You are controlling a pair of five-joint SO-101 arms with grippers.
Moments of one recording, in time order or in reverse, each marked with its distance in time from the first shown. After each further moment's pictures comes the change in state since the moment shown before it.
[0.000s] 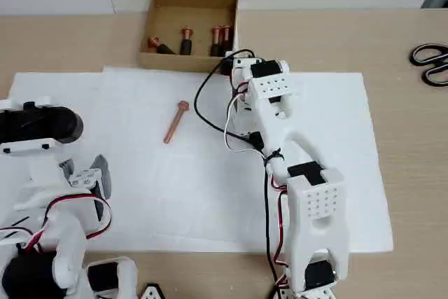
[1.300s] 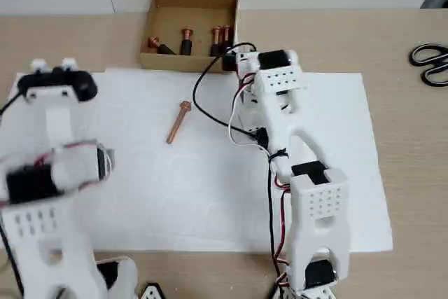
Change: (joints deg) left arm 0.2 29.7 -7.4 -0.4 -4.0; right arm 1.9 -2.1 -7.1 9.5 6.4
